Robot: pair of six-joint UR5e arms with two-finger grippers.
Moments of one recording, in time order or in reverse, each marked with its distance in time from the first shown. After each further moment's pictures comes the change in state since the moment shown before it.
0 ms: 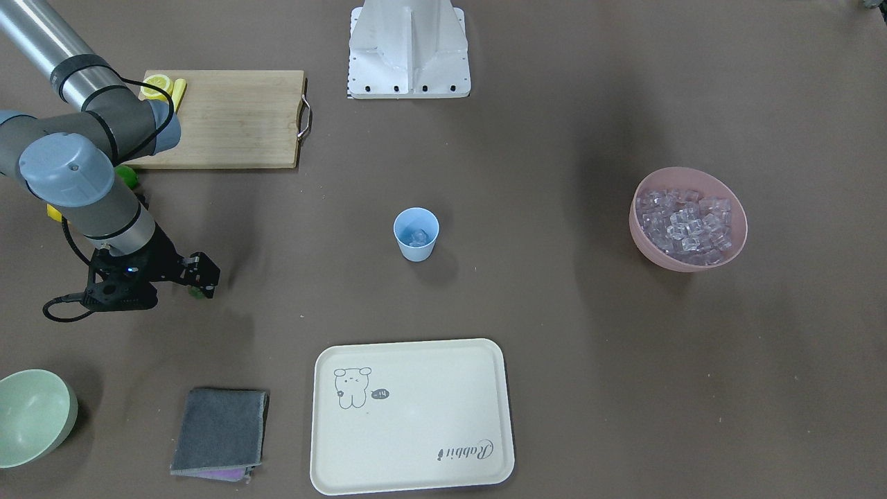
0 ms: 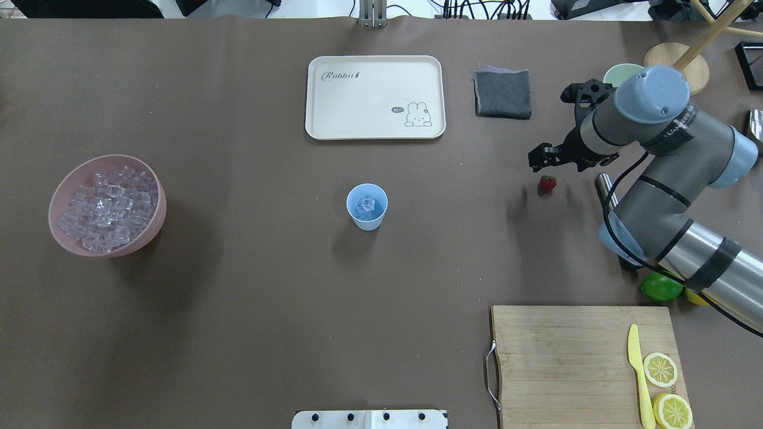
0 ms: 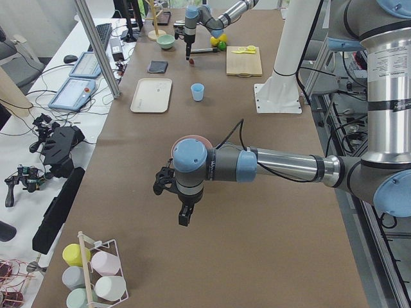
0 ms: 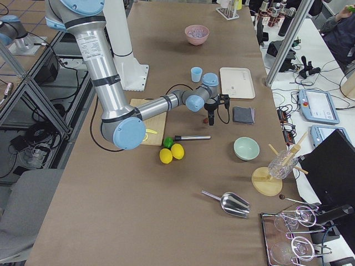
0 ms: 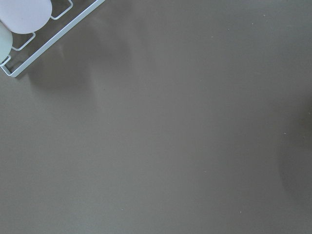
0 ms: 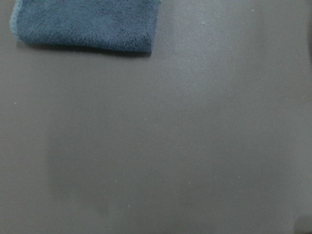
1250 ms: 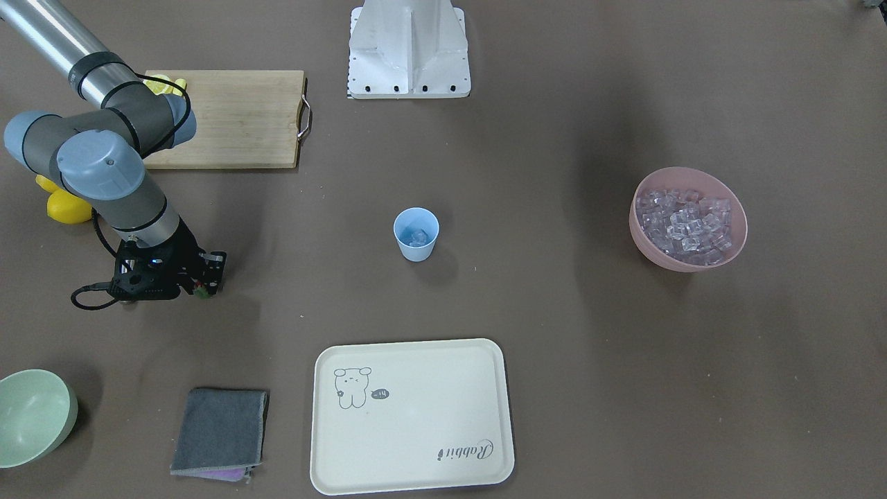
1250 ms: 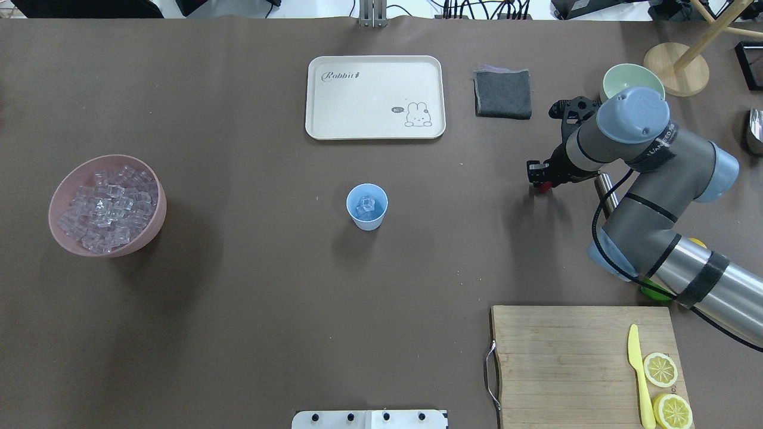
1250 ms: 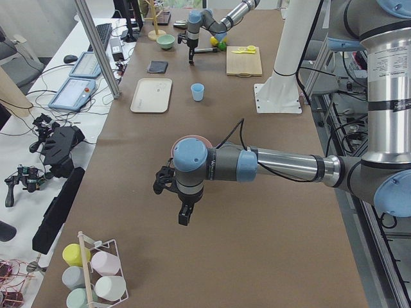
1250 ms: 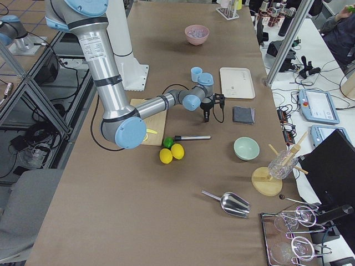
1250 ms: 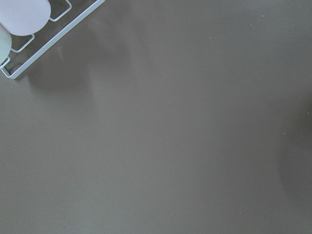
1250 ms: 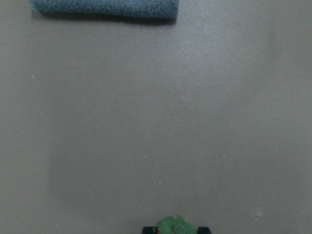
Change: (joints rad) left arm 0.000 0.001 -0.005 -0.004 0.000 0.000; right arm -0.050 0.006 0.017 -0.004 -0.020 0.059
